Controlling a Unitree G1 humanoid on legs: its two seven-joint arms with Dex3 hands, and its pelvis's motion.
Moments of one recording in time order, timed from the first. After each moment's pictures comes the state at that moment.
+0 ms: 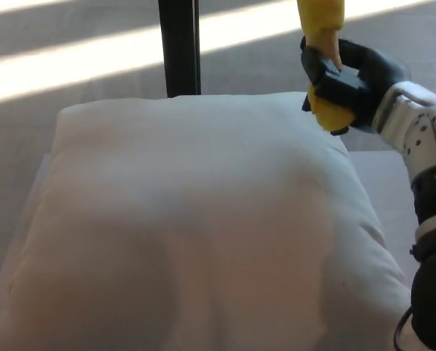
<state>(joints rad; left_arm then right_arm) 0.16 0.59 0.46 1.27 -0.15 -0.16 -0.12 -1.26 -0.13 -0.48 0.90 0.12 0.54 0.09</state>
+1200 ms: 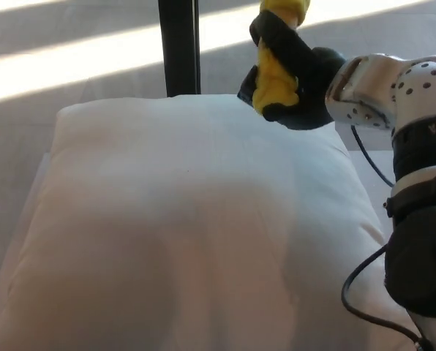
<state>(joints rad) 0.13 0.61 0.46 1.26 -0.17 -0.16 -0.12 -1.35 -0.03 -0.69 0.88 0.38 0.98 -0.19</state>
